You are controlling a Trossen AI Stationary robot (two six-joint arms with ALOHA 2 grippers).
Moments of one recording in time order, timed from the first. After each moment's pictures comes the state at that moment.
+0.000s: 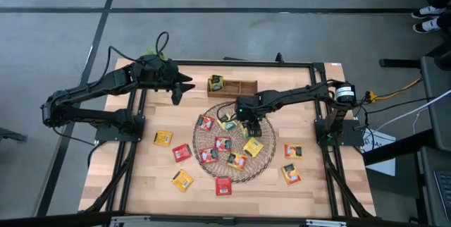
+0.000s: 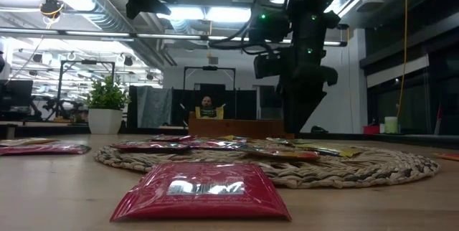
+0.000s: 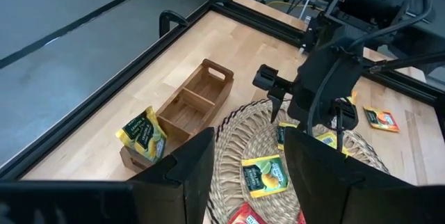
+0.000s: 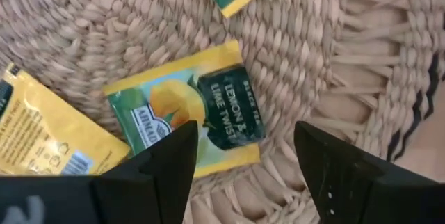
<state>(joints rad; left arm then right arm) 0.41 0.92 0.94 -0.47 0.09 -0.22 -0.11 1.84 1.19 -0.68 -0.03 -0.11</state>
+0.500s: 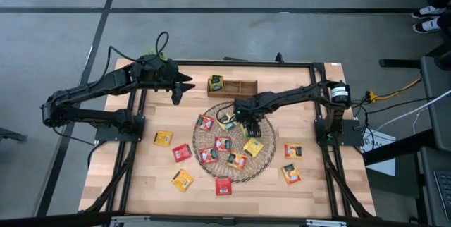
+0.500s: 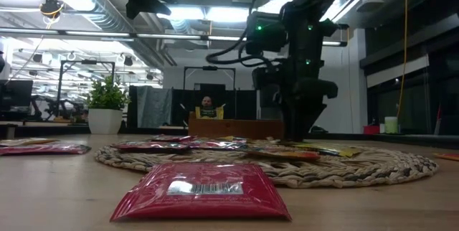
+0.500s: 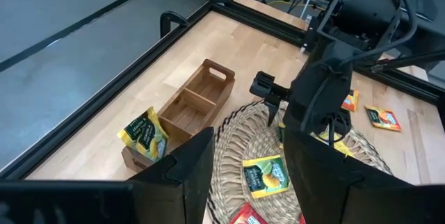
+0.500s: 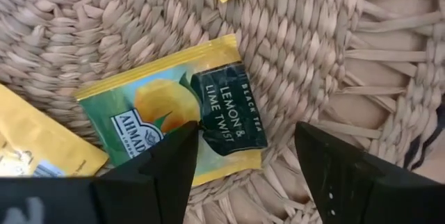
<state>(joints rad) 0.41 0.92 0.94 -0.47 0.08 -0.21 -0.11 1.91 1.19 -0.68 0.01 -0.14</state>
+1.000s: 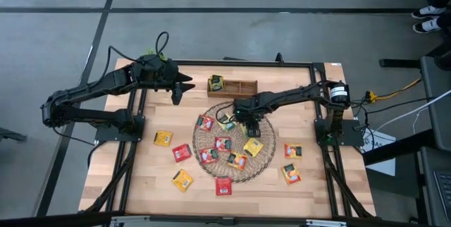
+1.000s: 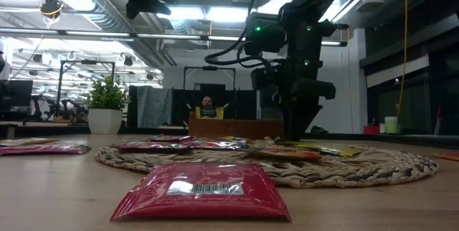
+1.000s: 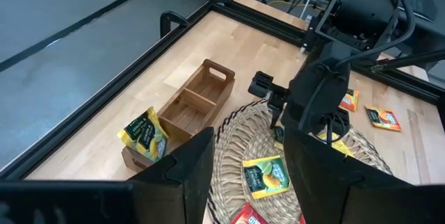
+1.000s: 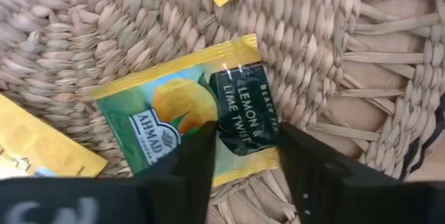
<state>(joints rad) 0.41 0.92 0.94 -0.47 0.08 -0.21 -0.11 1.93 1.19 -0.68 0.01 -0.14</state>
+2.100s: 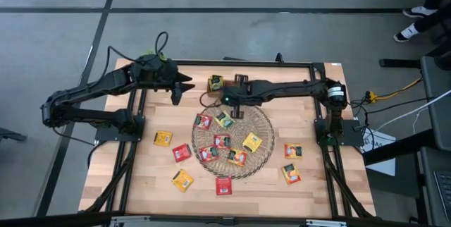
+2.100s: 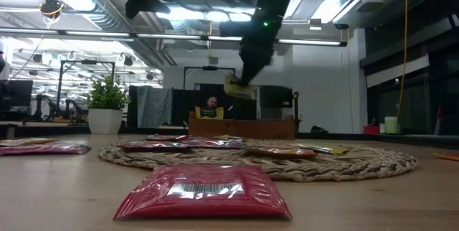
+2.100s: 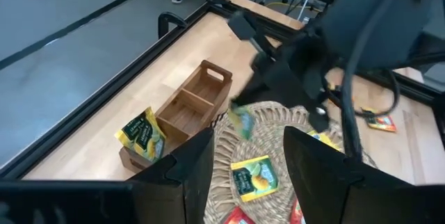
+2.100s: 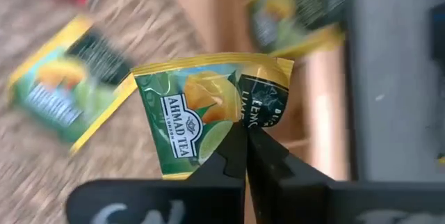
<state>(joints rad) 0.41 0.91 0.94 -0.47 0.09 -0.22 -0.12 1.94 1.59 -0.76 0.44 -0.17</state>
